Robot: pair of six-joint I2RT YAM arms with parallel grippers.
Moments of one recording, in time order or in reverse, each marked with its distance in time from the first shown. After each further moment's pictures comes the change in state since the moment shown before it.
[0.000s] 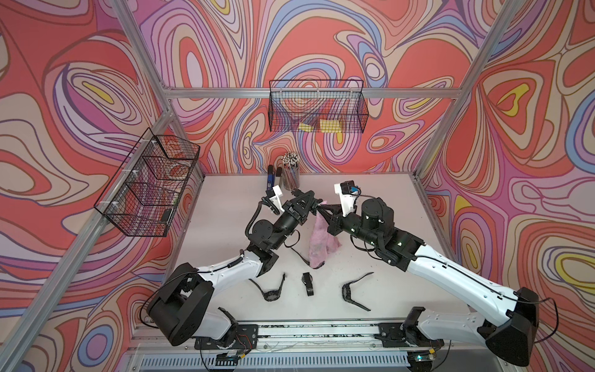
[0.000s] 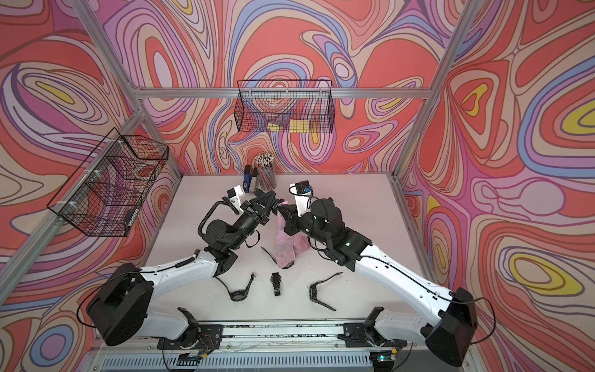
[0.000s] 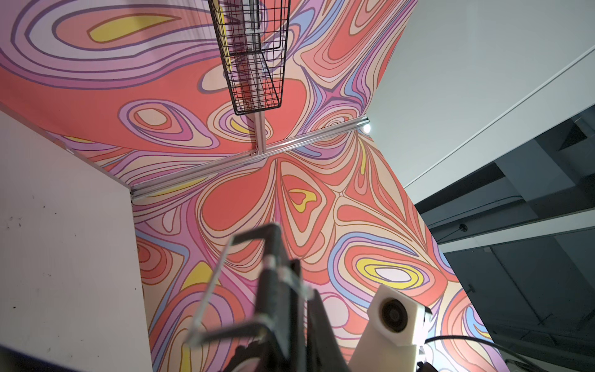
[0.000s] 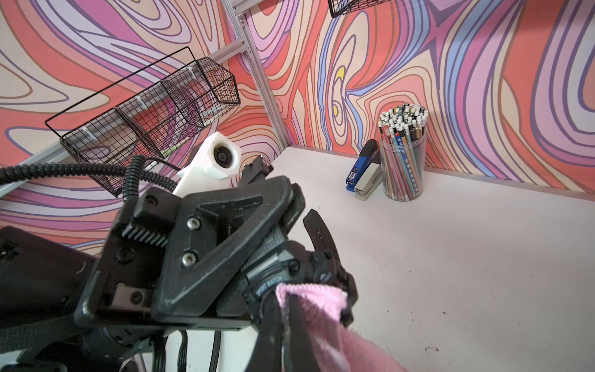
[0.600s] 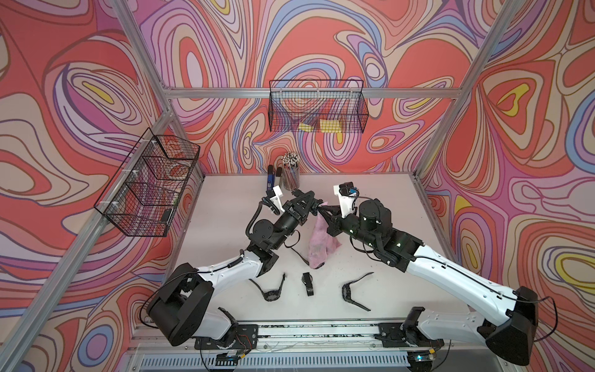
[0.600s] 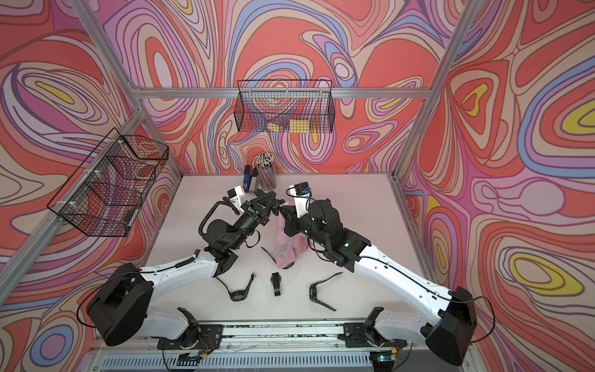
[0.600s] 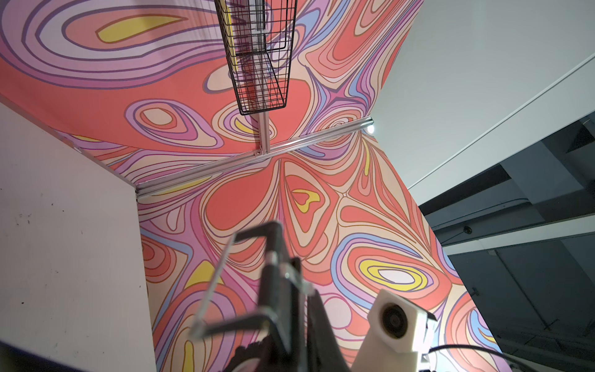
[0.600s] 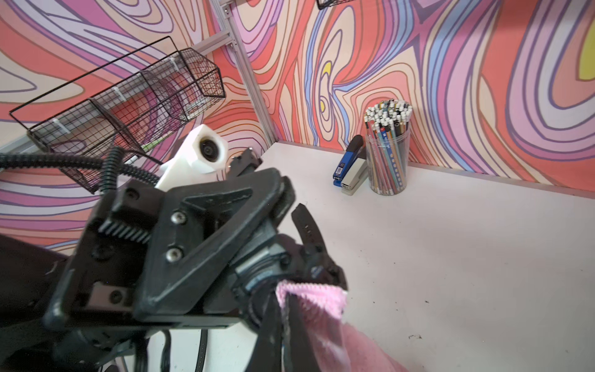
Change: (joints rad) left arm -0.002 -0.005 0.000 -0.013 -0.002 0.000; right arm -0.014 -0.001 0.004 -0.042 0.061 -0.016
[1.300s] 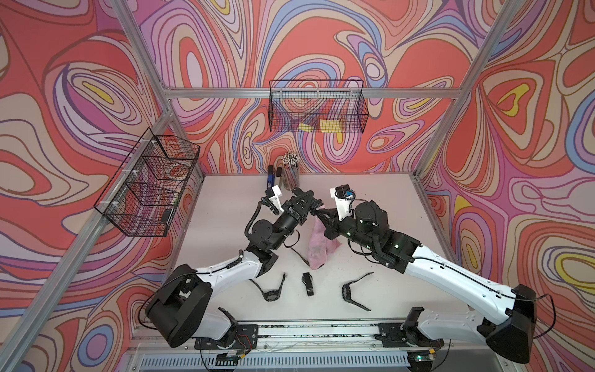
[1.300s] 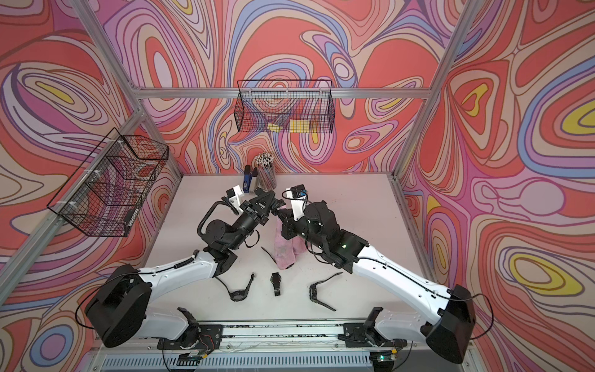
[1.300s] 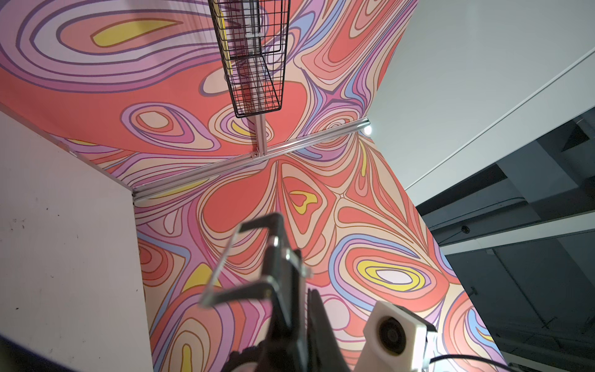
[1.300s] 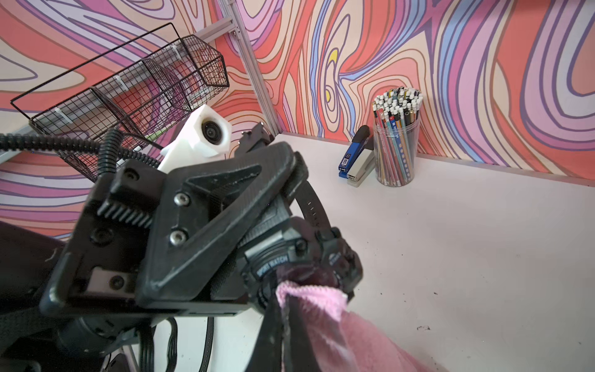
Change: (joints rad) left arm 0.000 -0.006 0.000 0.002 -0.005 0.005; right arm 0.063 0.008 0.001 -0.008 0.024 0.016
